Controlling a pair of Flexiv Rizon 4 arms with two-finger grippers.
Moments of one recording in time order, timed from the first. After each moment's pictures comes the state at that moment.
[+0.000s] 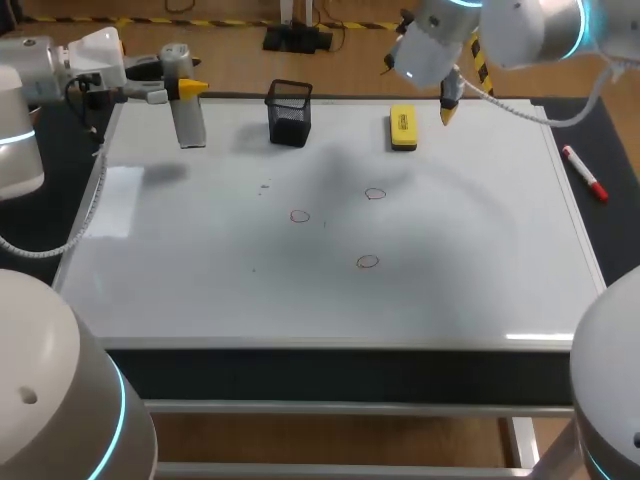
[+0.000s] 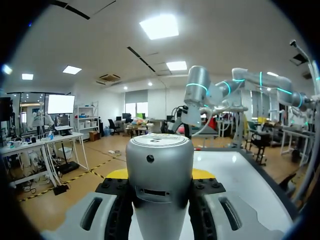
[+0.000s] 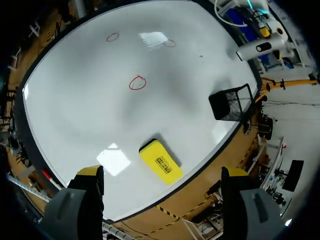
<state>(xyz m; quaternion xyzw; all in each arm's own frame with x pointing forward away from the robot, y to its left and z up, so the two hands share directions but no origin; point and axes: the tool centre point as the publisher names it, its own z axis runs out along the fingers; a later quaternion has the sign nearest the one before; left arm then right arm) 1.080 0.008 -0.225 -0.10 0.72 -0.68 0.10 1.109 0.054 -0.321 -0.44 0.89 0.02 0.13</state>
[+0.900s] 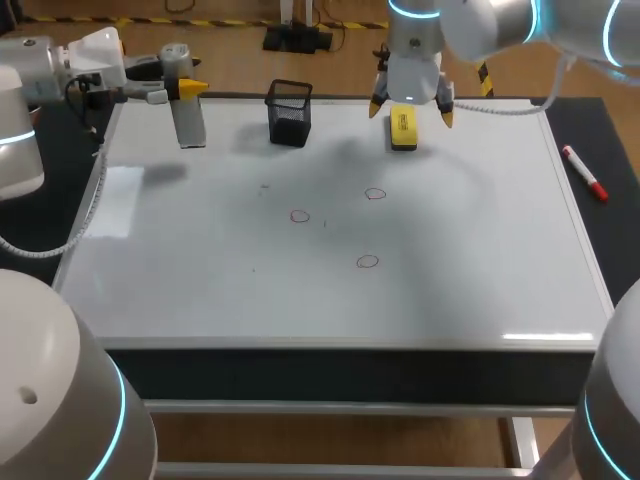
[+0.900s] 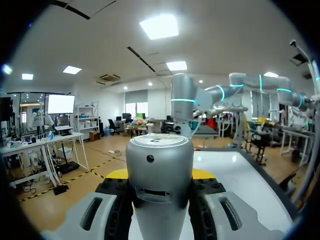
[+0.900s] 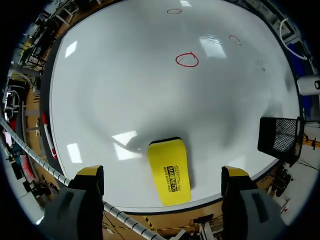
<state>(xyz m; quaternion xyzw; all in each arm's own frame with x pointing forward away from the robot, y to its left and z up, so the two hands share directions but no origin) 1.080 0.008 -0.225 -0.10 0.72 -0.68 0.10 1.133 0.043 -0.396 -0.62 0.79 -0.03 0.00</state>
